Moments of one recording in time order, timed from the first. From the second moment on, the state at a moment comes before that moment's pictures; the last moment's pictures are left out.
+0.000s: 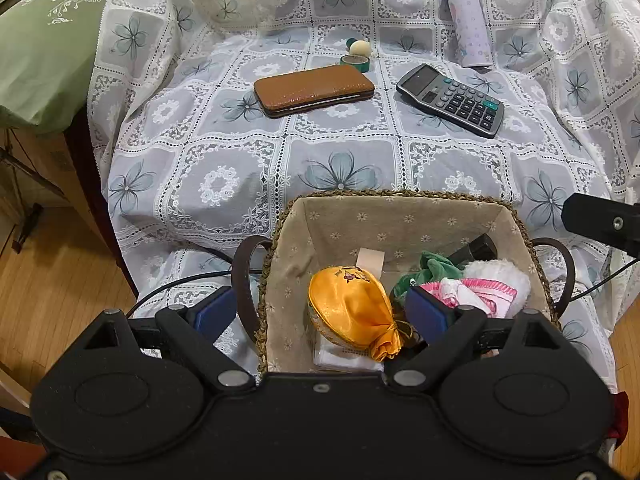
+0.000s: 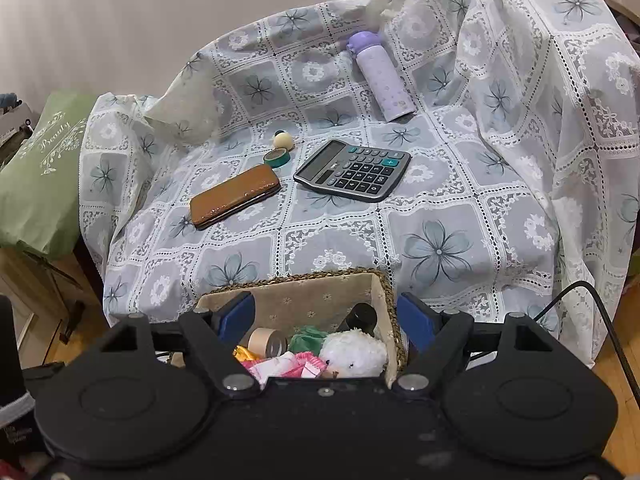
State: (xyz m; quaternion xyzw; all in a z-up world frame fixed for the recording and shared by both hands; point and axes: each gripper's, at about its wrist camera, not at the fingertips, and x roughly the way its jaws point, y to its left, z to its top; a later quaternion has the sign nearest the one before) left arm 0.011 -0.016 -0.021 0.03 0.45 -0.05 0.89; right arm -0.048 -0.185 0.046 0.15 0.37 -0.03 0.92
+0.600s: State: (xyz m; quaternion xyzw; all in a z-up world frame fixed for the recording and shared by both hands) left arm 0.017 -0.016 -0.016 0.04 0.44 -0.06 0.90; right arm -0.040 -0.180 0.037 0.13 0.39 -0.02 0.91
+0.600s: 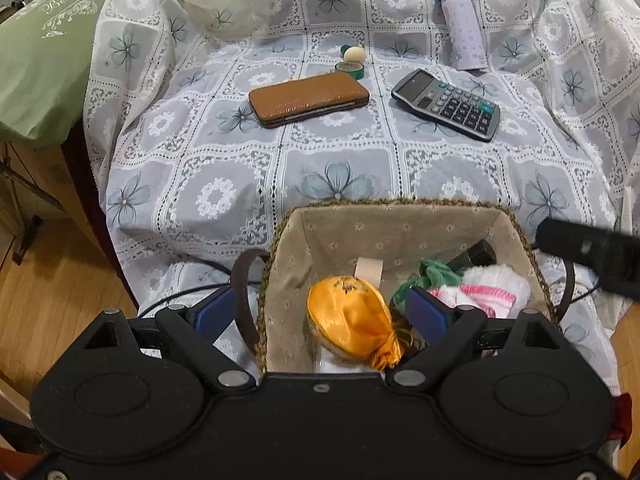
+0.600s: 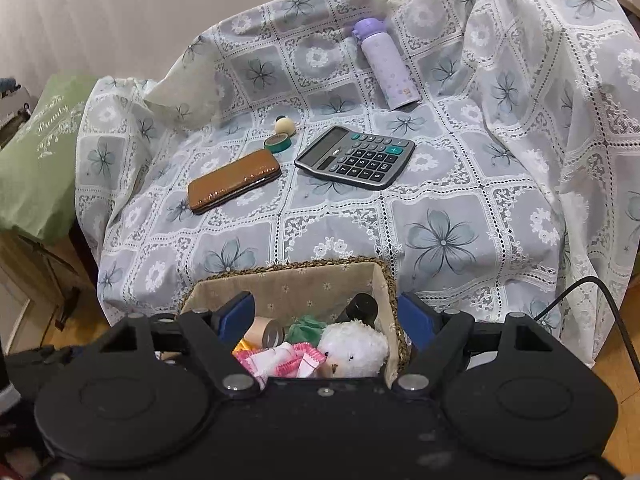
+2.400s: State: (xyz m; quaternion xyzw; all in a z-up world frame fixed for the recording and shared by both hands) left arm 0.291 0.011 0.000 0.01 0.39 0.02 0.92; right arm 0.335 -0.161 0.000 0.04 0.44 0.01 0.90
